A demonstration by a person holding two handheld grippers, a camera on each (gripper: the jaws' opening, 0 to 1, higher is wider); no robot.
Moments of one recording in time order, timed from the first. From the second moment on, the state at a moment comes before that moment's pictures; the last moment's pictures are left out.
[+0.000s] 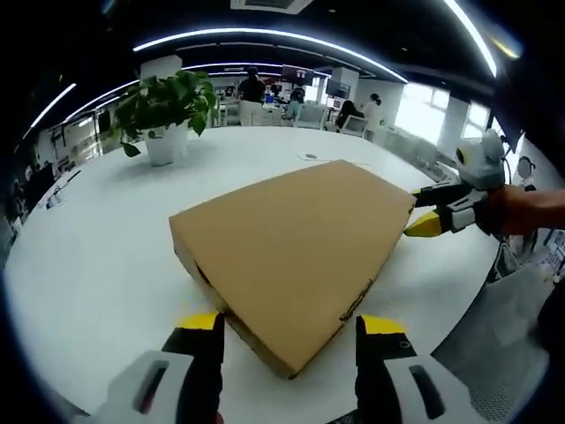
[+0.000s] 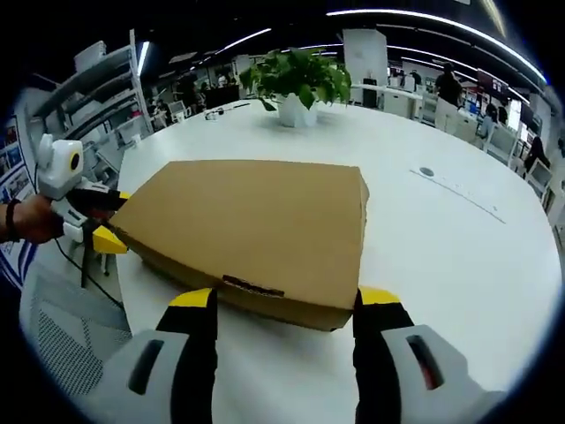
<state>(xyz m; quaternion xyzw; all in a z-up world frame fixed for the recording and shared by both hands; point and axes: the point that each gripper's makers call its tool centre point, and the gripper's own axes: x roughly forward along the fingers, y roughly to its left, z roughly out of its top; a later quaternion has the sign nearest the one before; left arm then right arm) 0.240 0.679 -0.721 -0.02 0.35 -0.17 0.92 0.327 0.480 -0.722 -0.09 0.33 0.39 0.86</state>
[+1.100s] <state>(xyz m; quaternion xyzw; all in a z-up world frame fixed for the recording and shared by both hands) 0.241 0.677 -0.707 -0.04 0.34 -0.15 0.93 0.323 0.480 -0.714 -0.07 0.33 0.38 0.86</state>
